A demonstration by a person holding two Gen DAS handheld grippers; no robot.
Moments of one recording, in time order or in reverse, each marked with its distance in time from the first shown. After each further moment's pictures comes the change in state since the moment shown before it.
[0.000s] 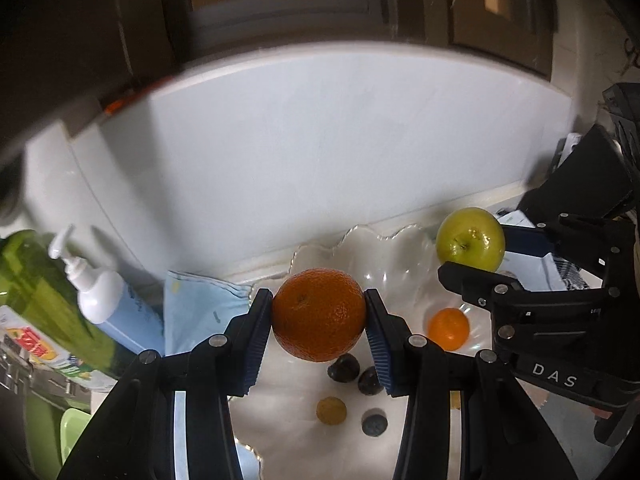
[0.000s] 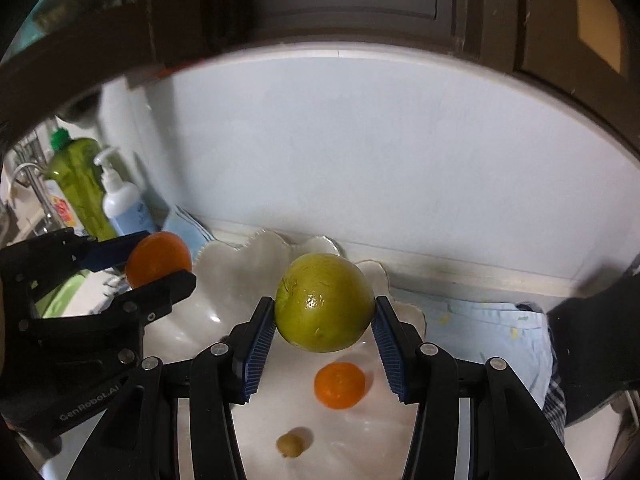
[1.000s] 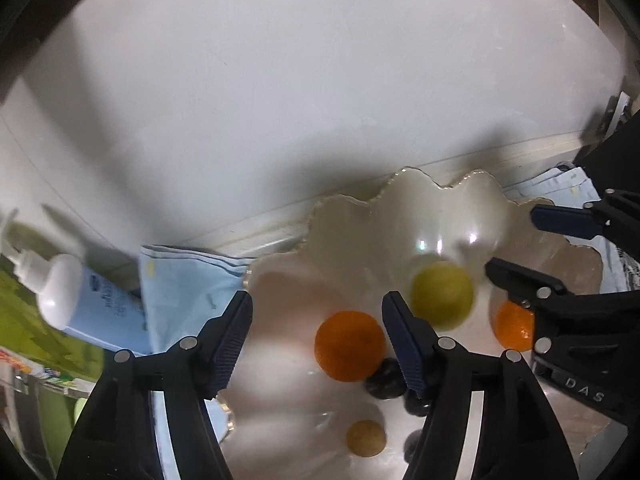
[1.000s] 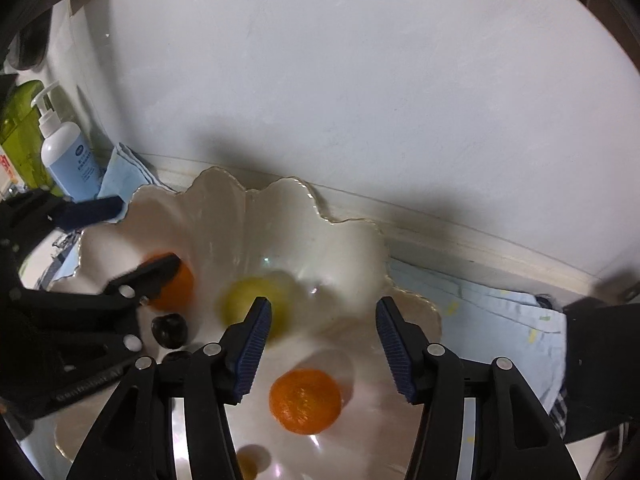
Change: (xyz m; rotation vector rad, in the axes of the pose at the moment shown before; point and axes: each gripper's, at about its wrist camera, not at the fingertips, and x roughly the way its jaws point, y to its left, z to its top) left arm 0.084 0.001 0.003 0.023 0.198 0.095; right arm 0.082 -0.002 0.000 -0.066 0.202 -0.057
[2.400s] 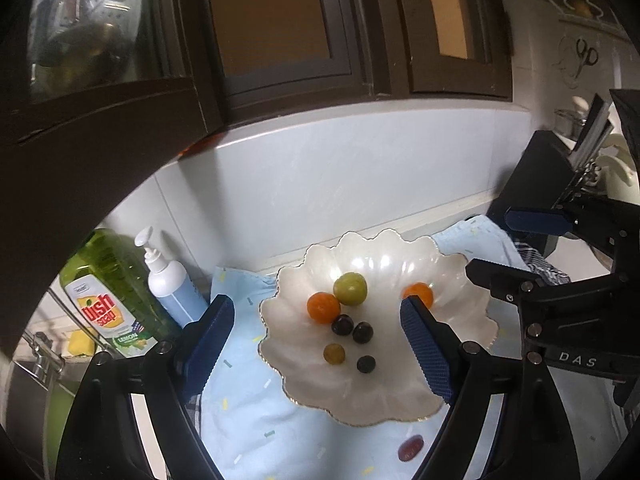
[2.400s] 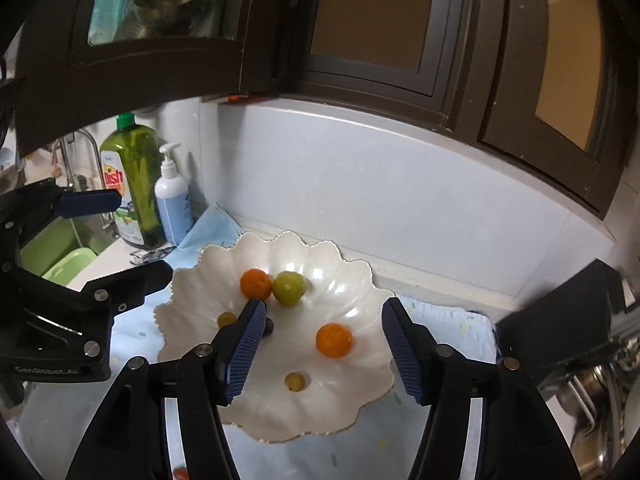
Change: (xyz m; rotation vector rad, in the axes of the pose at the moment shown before) left arm -0.196 0.009 -0.095 0.000 -0.367 -0.053; right arm -0.185 0.029 -0.089 -0.061 -0.363 -0.034
